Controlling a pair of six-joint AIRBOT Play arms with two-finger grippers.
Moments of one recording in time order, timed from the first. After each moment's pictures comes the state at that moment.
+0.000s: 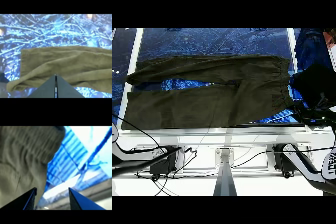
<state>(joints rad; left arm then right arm) 0.31 -1.49 1.99 1.40 -1.34 -1.37 -0.74 -1.01 0.49 -1.01 1.10 1.37</state>
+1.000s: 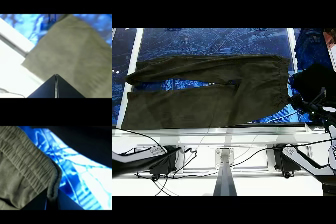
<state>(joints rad) 0.77 -1.35 1.60 1.56 -1.63 -1.52 -0.65 -1.12 0.43 -0.59 0.70 0.96</state>
